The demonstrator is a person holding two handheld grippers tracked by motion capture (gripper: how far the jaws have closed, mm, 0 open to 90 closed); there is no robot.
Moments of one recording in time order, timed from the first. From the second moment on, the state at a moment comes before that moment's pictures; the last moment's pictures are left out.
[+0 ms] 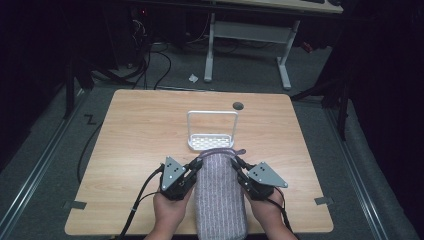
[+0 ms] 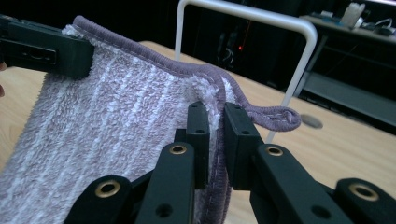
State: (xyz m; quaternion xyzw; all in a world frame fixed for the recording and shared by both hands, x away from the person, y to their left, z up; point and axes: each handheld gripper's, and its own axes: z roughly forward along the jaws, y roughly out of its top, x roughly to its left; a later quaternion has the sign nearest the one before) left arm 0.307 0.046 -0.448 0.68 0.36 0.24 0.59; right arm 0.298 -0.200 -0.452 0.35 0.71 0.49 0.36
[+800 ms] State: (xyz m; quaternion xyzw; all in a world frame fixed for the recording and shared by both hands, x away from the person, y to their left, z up) left arm 0.313 0.042 -0.373 0.64 0.31 0.30 0.64; right arm 0.299 -0.199 -0.378 0.33 0.65 0.55 0.40
